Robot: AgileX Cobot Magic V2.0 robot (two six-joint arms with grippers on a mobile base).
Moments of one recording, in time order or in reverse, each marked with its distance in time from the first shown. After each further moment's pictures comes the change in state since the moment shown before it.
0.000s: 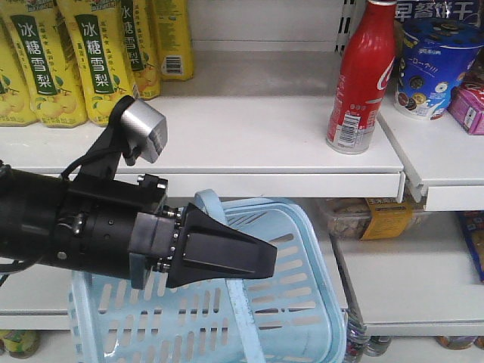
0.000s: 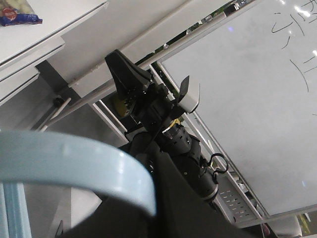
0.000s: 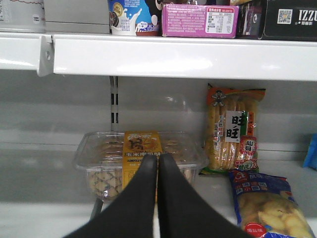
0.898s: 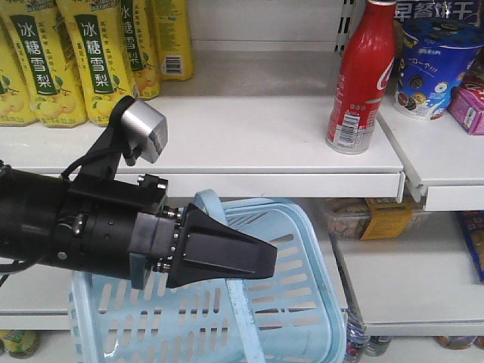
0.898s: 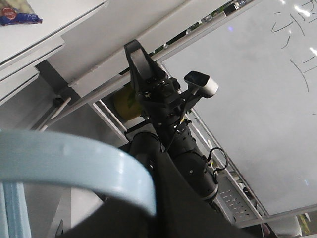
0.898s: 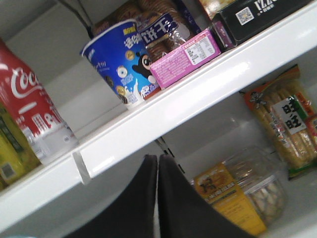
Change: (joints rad) left arm 0.000 0.000 0.000 0.000 0.000 0.000; right arm 0.000 0.000 0.000 0.380 -0.168 0.266
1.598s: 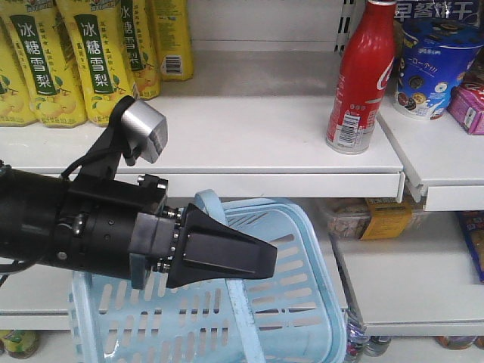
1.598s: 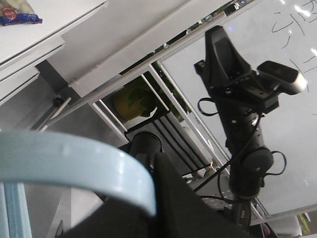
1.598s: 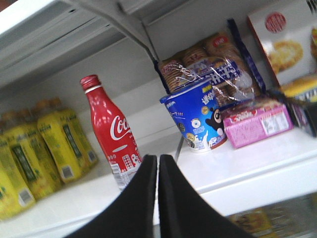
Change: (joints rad) left arm 0.000 0.000 0.000 0.000 0.000 0.000; right arm 0.000 0.042 -0.463 0.052 0.424 -0.201
